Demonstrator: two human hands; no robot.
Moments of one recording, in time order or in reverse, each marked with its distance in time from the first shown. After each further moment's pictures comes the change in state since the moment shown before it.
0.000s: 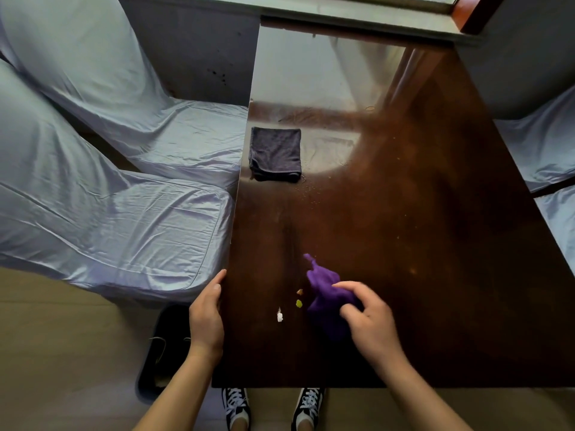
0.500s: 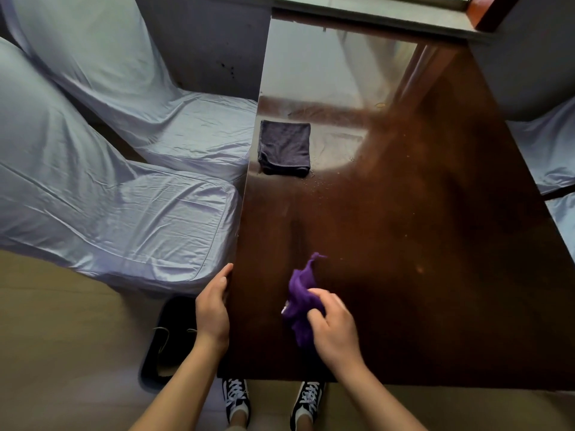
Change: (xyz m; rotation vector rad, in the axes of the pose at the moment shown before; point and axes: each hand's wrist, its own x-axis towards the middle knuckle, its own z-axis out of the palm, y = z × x) left_hand -0.008 0.012 0.011 -0.120 0.076 -0.005; right_hand -0.018 -0.005 0.065 -0.088 -0.066 0.065
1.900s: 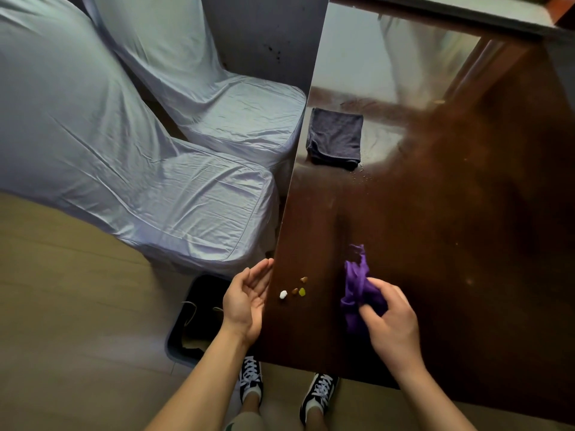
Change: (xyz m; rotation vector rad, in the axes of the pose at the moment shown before) left_hand -0.002 0.003 -0.026 -0.496 -0.019 -0.441; right_hand 0.011 0.011 -0.016 -0.121 0.121 -0.135
